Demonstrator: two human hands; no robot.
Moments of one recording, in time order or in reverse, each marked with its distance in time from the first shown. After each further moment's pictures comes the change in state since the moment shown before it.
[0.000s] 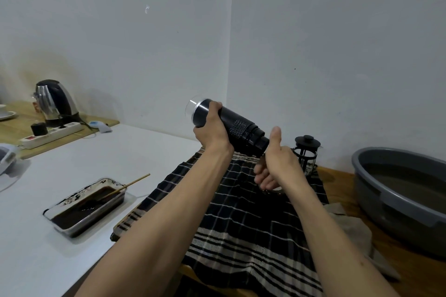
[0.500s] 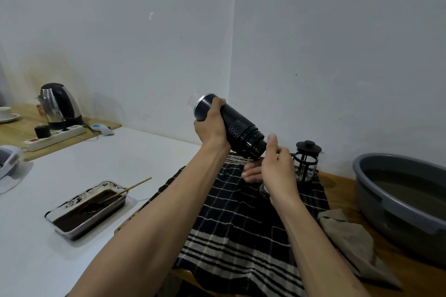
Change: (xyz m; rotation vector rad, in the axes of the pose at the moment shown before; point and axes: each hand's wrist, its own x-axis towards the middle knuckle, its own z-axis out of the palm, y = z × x) left_hand 0.009 0.014 0.006 0.083 -0.069 0.045; right_hand -0.011 0.002 0.020 0.538 0.025 -0.118
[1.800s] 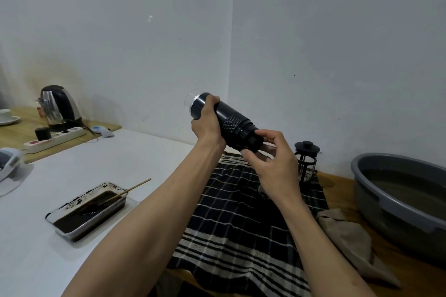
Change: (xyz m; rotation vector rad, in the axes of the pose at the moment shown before) left_hand -0.004 0.012 0.000 0.027 0.007 -0.013; right_hand 0.004 0.008 -0.013 -0.244 0.000 -0.514
